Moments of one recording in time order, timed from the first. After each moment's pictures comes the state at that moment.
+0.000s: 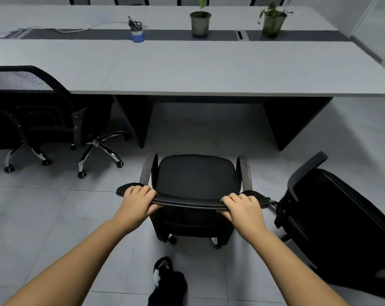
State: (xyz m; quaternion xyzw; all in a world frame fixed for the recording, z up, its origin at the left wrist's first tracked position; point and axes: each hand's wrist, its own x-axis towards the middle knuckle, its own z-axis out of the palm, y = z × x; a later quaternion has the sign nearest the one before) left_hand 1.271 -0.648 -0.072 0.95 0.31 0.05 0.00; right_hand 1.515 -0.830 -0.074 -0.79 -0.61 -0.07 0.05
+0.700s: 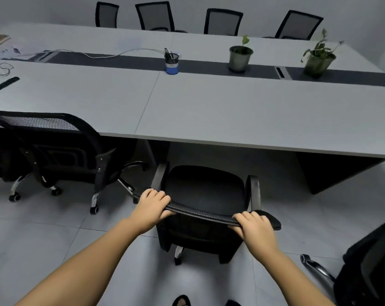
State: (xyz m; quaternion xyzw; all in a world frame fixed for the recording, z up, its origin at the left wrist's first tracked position) left_hand 1.273 -0.330 -0.074 0.96 0.26 0.07 -0.04; right_hand 1.509 -0.537 -0.075 -0.79 -0.60 -0.08 0.07
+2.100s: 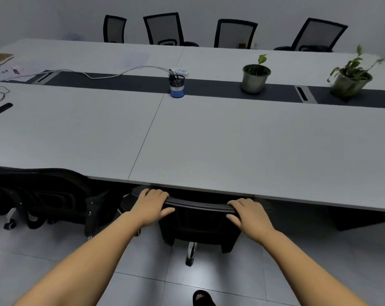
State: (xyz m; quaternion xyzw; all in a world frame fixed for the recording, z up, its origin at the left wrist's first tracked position) left_hand 1.381 -0.126 -0.060 0.93 0.35 -0.06 0.07; right_hand 1.638 -0.302 -0.055 -0.76 -0.64 0.08 0.06
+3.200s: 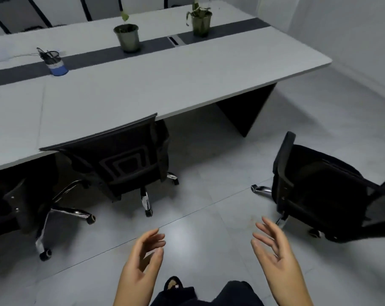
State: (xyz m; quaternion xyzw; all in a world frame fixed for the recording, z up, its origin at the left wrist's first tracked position) left_hand 1.273 -0.575 -0.004 0.70 0.30 0.21 0.61; right_hand 1.407 -0.776 0.008 -0.76 -0.05 0.18 0.62
